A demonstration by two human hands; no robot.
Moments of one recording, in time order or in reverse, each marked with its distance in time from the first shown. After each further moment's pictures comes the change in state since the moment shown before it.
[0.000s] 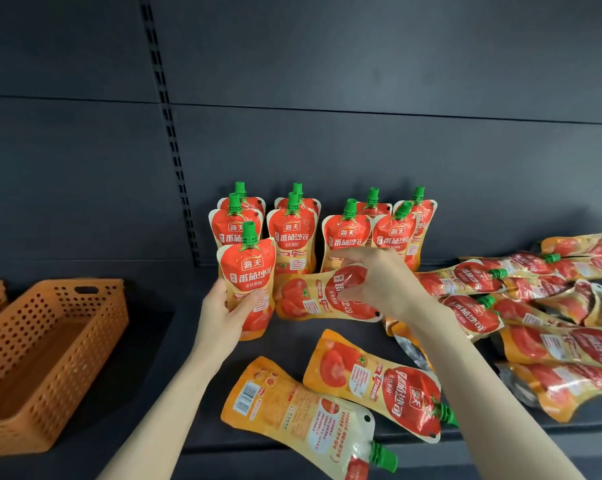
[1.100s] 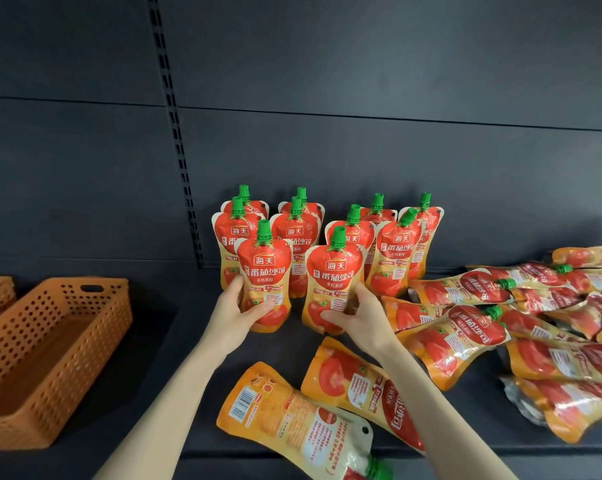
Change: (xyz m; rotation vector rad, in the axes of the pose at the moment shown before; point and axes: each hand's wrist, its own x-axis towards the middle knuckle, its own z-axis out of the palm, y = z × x) left_hand 0.019 -0.012 0.006 0.025 -0.176 -0.037; right_hand -0.003 0.035 0.080 0.577 0.073 0.271
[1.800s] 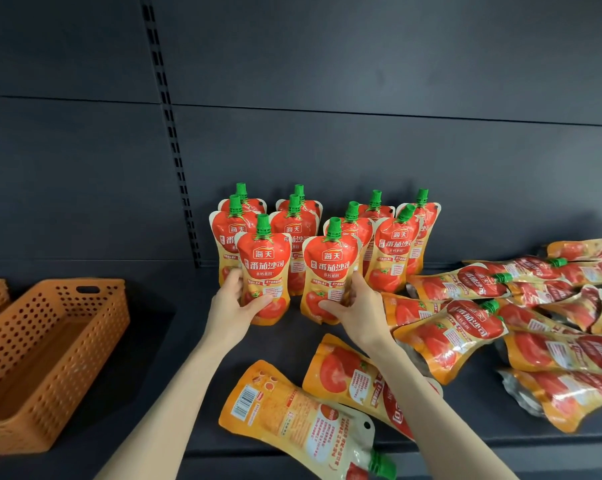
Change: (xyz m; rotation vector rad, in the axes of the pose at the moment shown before) left_hand 0.009 -0.008 -0.002 0.118 0.077 0.023; right_hand 0.002 -0.003 0.008 -0.109 0.142 -0.022
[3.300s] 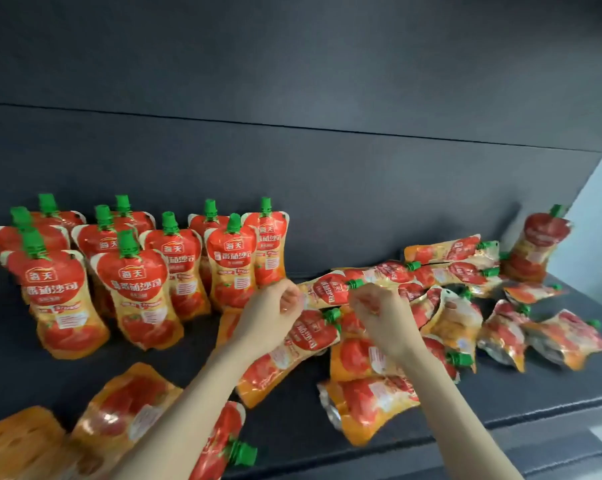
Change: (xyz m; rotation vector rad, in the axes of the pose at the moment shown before) left_hand -0.009 0.118 0.277 0.311 -0.268 0.256; right_hand -0.005 0.108 -0.265 -0.322 0.146 -0.096
